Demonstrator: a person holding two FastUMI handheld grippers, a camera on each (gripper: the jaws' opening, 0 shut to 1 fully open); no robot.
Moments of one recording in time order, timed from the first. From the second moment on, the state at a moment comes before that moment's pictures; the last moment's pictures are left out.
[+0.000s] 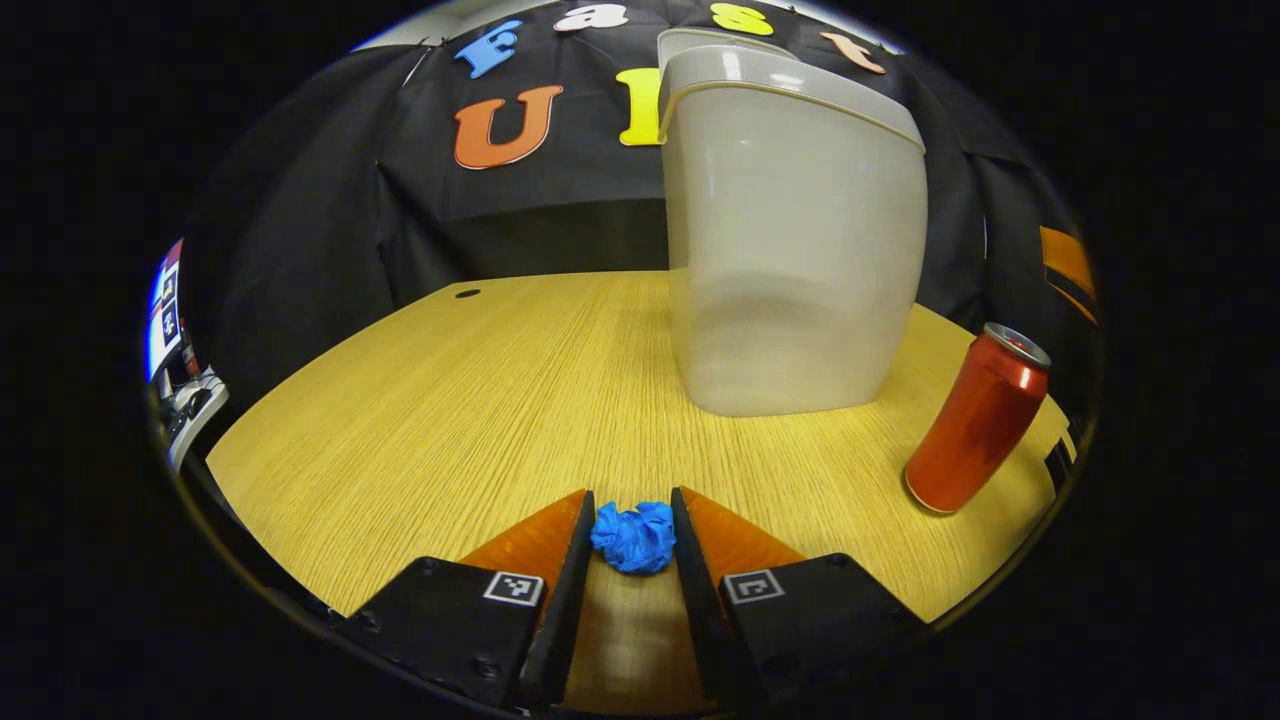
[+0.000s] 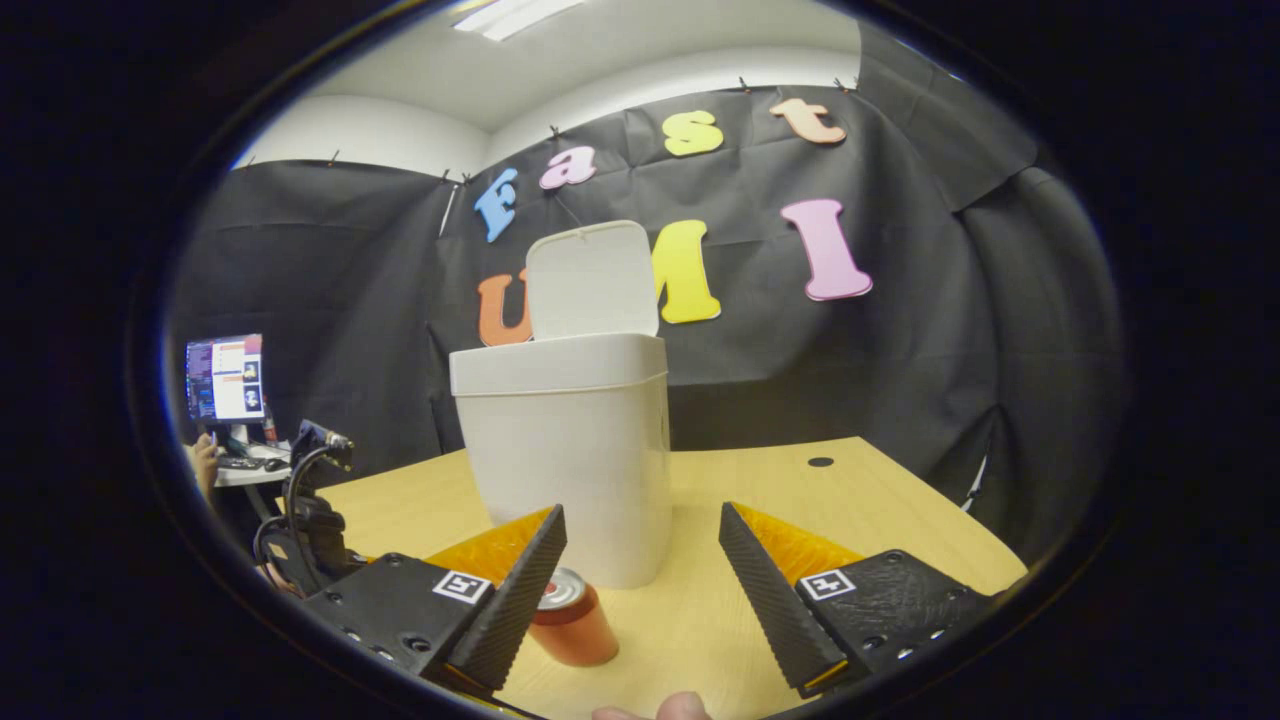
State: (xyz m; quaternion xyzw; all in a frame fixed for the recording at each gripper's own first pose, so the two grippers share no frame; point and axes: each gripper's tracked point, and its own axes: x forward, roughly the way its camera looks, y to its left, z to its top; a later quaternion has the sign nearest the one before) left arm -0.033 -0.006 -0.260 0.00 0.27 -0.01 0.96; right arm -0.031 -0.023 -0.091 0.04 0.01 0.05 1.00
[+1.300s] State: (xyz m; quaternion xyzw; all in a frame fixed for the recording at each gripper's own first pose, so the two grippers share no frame) left arm -0.017 -0.008 -0.124 -0.05 0.10 -0.01 0.99; right arm -0.033 0.032 -0.131 -0.02 0.05 0.05 1.00
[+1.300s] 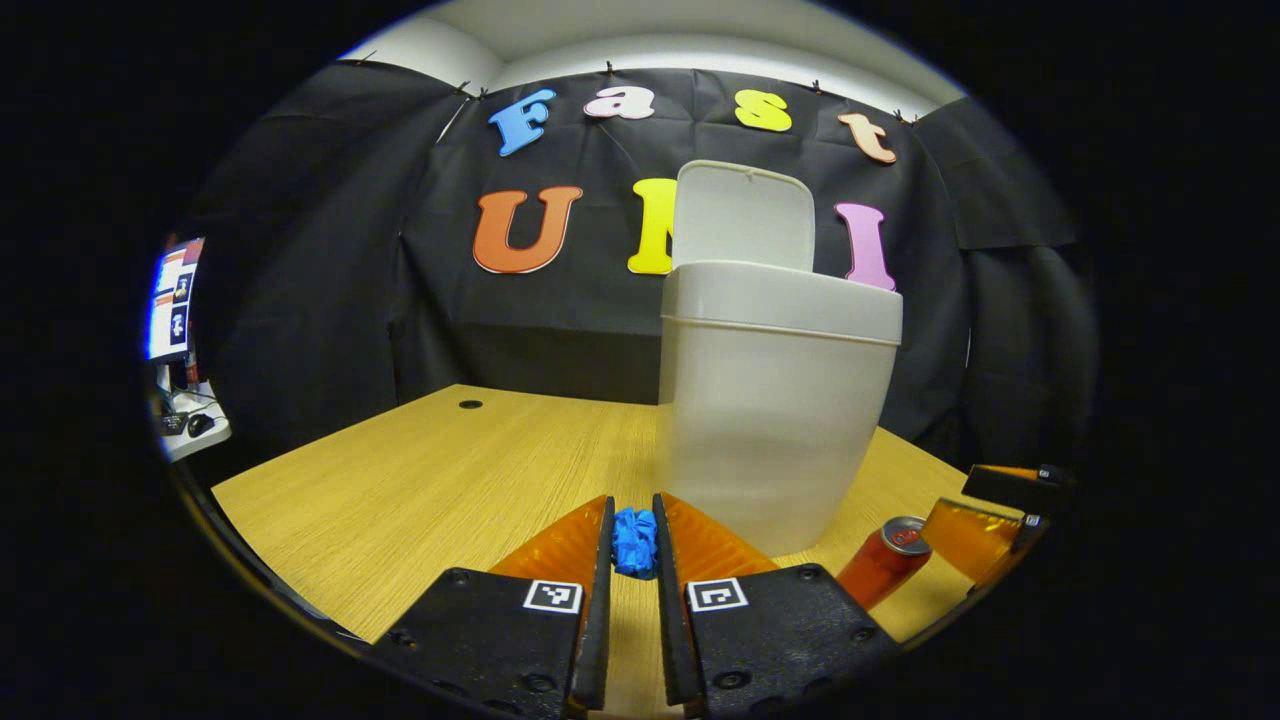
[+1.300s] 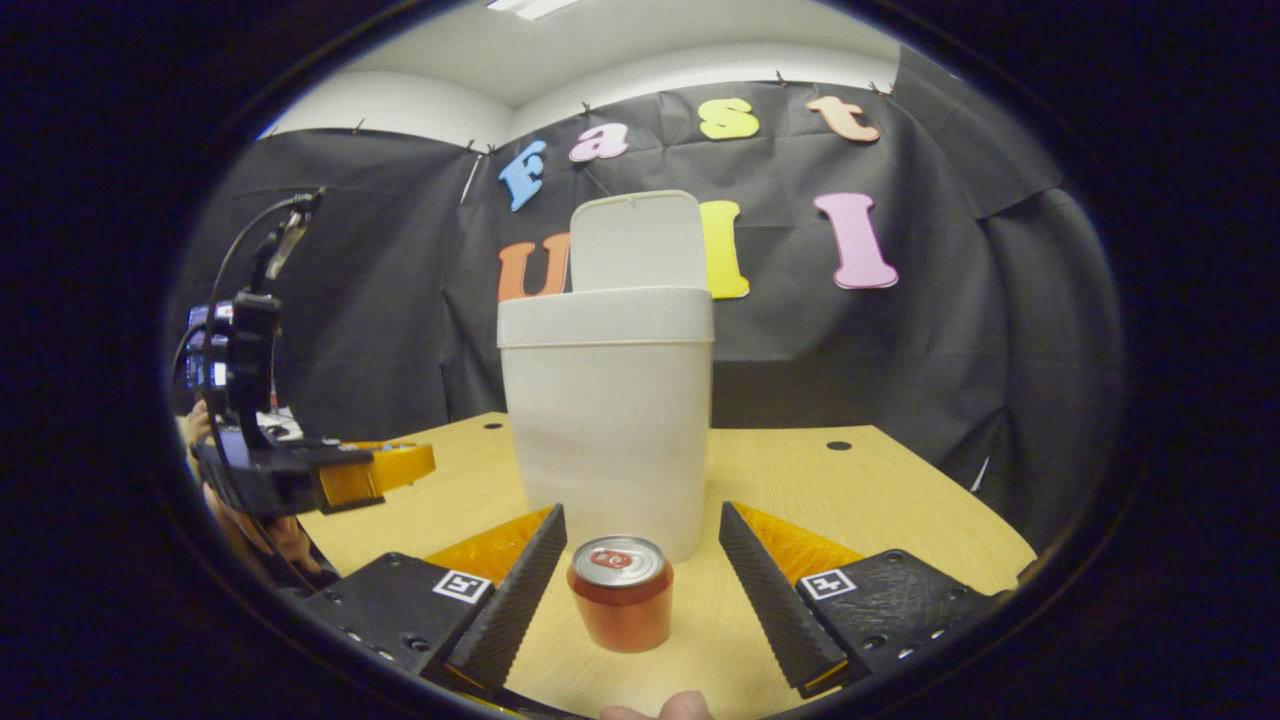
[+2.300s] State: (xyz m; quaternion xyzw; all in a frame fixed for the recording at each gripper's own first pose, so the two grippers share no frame) left arm -0.015 0.009 -0.065 -0.04 0.03 0.01 1.00; right arm -0.015 0.043 -0.218 0.01 0.15 0.04 0.99
